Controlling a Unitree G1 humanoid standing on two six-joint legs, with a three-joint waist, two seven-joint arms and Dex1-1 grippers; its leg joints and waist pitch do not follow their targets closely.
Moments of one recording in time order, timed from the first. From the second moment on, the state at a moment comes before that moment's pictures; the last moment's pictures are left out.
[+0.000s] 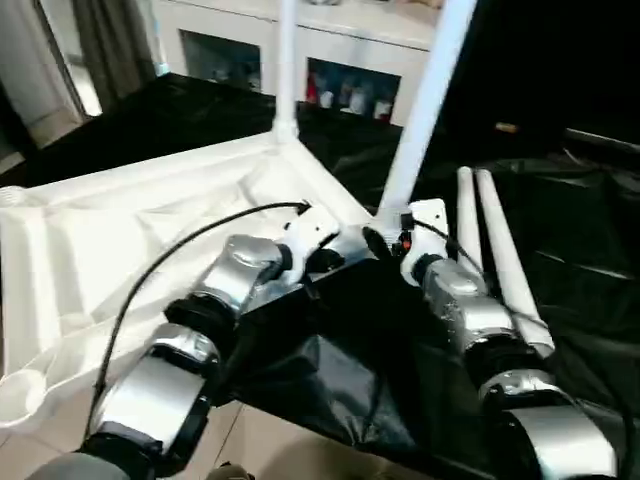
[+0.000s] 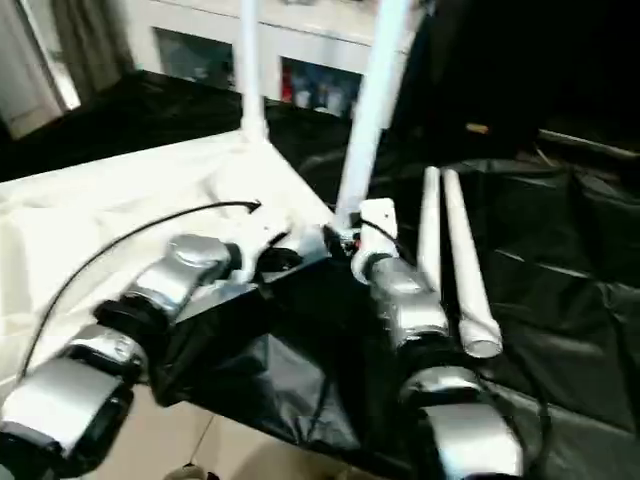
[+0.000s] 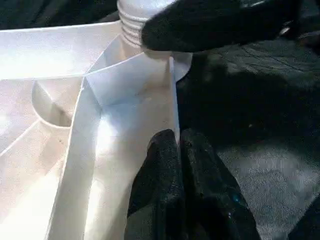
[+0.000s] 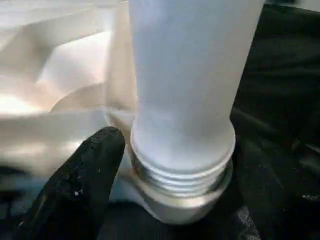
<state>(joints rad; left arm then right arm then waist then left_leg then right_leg) -0.80 0.19 -0.26 0.92 0.11 0.10 -0.87 -0.61 -0.14 -0.01 0.83 0.11 0.04 0.50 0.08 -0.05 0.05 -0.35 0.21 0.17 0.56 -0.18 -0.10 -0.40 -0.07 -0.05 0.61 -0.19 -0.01</state>
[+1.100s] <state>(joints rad) -0.68 0.38 -0.29 0.68 0.05 0.08 -1.25 -0.53 -0.30 0.12 0.63 0.16 0.15 1.07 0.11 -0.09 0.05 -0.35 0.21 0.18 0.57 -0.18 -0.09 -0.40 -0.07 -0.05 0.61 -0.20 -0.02</state>
